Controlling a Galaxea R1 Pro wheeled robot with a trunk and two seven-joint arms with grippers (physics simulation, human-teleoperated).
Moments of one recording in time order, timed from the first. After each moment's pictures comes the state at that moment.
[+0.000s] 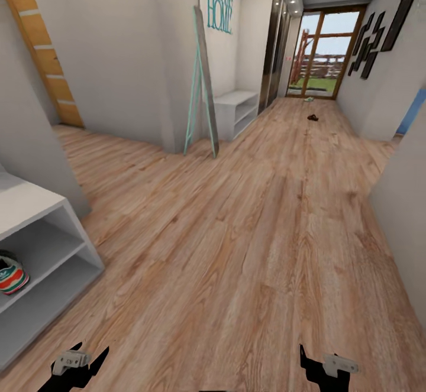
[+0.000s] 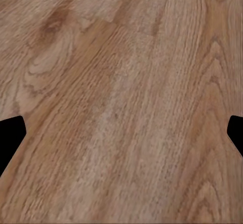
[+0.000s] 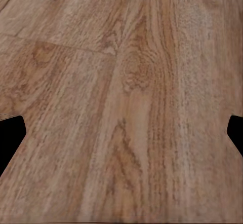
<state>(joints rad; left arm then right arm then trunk) -0.18 0.27 0.25 -0.59 0.16 -0.39 -0.60 -0.44 -0.09 0.23 -0.03 -0.42 -0.74 -0.07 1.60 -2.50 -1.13</state>
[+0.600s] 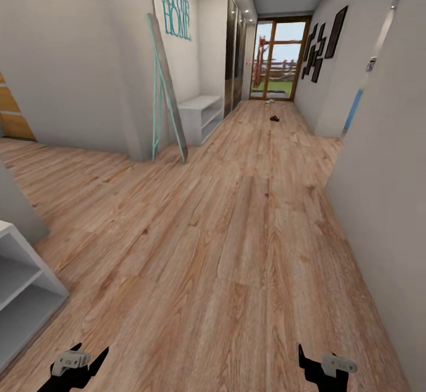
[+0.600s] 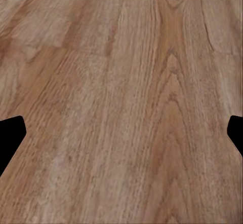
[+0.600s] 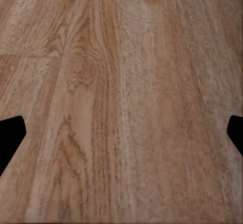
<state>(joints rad) -0.18 0.28 0.25 -0.58 0.16 -0.39 -0.60 -0.44 -0.08 0.23 -0.03 -0.42 -0.74 -0.07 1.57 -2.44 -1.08</state>
